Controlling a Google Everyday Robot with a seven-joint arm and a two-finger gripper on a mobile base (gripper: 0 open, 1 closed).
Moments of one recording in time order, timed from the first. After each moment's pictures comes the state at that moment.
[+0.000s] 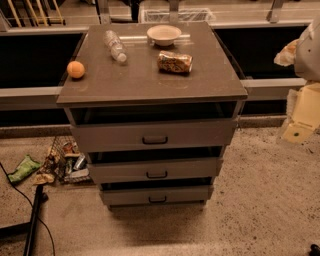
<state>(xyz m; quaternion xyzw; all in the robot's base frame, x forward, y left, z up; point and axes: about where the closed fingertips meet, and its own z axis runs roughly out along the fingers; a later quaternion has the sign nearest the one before) 0.438 -0.217 0.976 -0.60 0.78 -0.03 0.16</state>
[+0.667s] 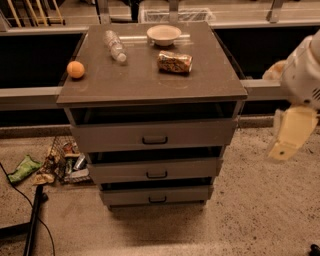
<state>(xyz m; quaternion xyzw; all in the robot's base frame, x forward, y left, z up) 0.435 -0.203 0.947 -0.62 0.77 -0.03 0.17</state>
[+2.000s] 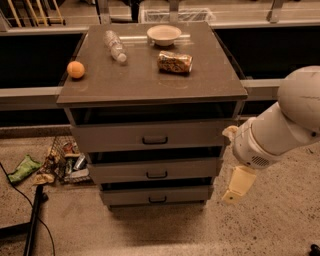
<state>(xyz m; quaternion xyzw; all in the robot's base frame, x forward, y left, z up) 0.432 -0.156 0.786 -0.61 0.77 0.07 0.19</state>
